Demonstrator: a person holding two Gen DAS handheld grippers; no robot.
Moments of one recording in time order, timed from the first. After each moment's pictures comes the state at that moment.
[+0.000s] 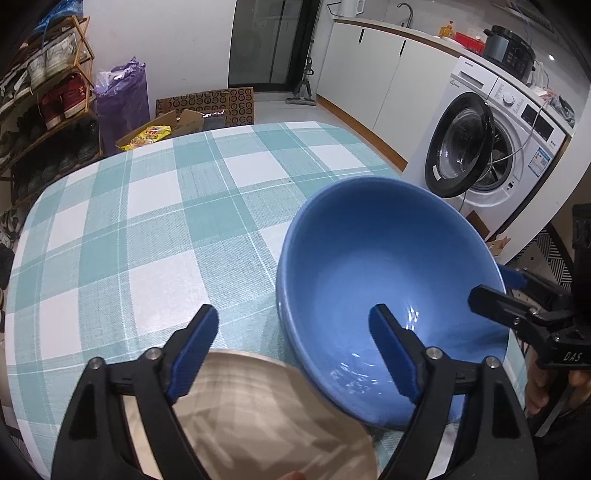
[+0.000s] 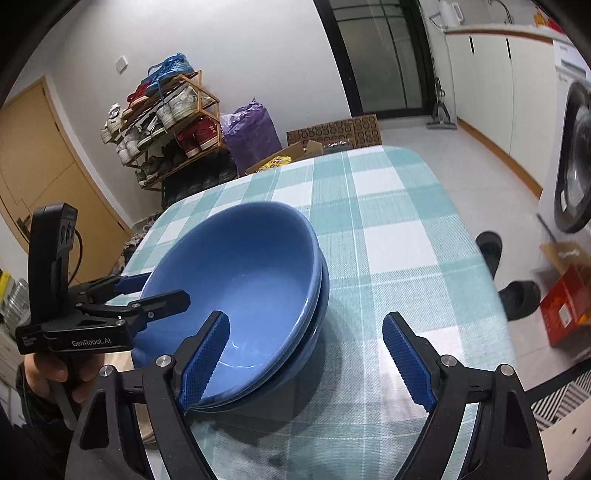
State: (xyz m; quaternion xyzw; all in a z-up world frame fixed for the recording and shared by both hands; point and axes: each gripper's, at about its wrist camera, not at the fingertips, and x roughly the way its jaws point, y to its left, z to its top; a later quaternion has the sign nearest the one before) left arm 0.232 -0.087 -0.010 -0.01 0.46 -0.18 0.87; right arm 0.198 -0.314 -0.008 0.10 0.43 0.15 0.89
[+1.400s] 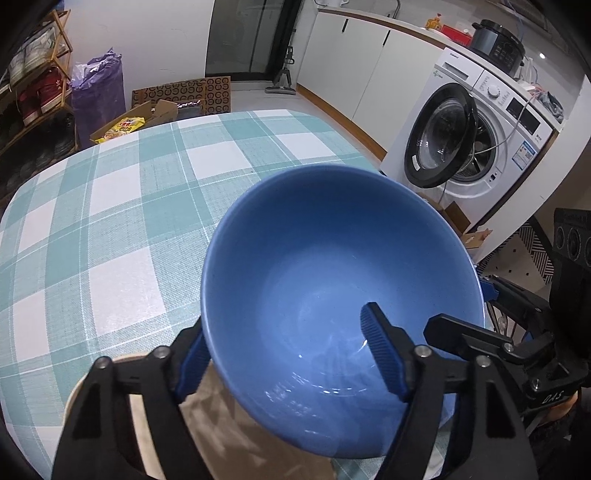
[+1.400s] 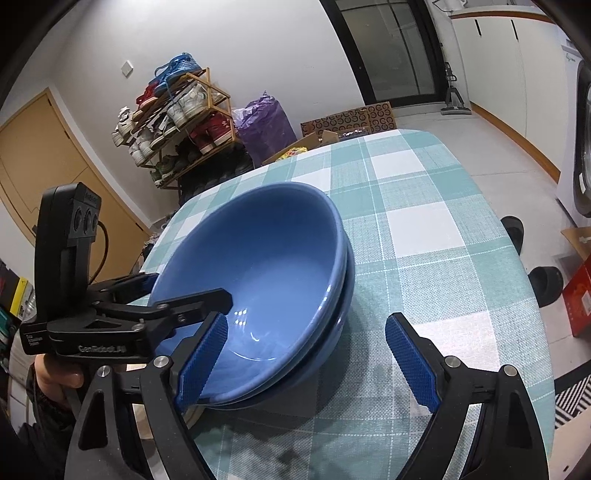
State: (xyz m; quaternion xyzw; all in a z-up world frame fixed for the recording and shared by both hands) left arm 0.233 -0.114 -0.012 -0.02 0.48 -0.22 0.85; right arm 0.199 -0.305 -0.019 0.12 0.43 0.18 0.88
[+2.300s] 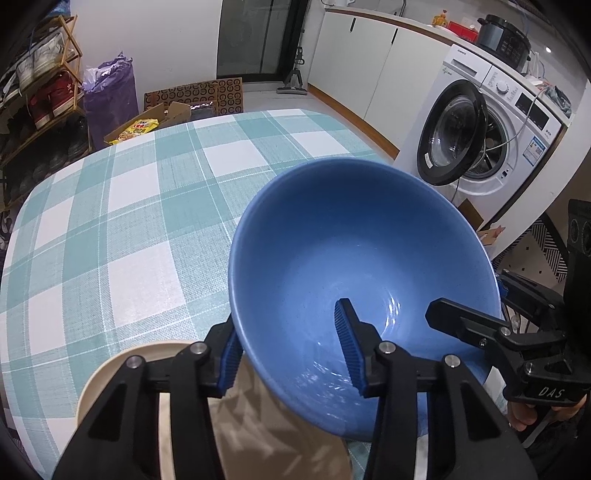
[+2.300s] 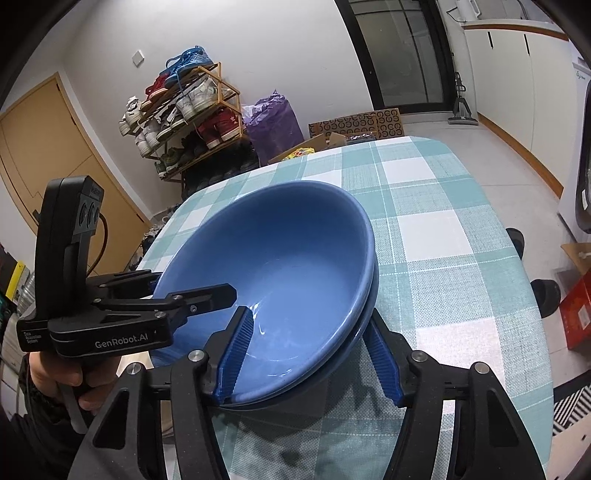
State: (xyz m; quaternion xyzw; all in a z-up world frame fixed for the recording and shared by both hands) left arm 0.226 -0.107 -0.012 0.00 0.47 -0.19 0.86; right arm 0.193 -0.292 -0.015 0.09 0.43 0.19 0.88
